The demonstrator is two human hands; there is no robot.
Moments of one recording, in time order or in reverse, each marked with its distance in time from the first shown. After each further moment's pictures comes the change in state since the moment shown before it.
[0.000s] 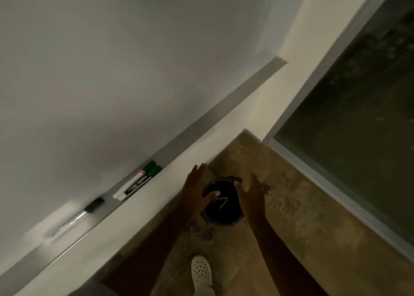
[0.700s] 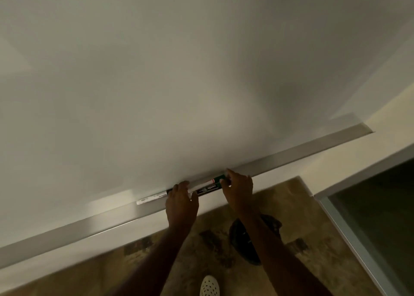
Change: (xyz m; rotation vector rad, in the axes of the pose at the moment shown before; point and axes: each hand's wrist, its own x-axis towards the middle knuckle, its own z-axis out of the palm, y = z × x) left_hand -0.105 -0.033 -0.130 0.173 0.720 -0.554; right_hand -0.044 -0.187 0.104 -0.343 -0.222 -0.718
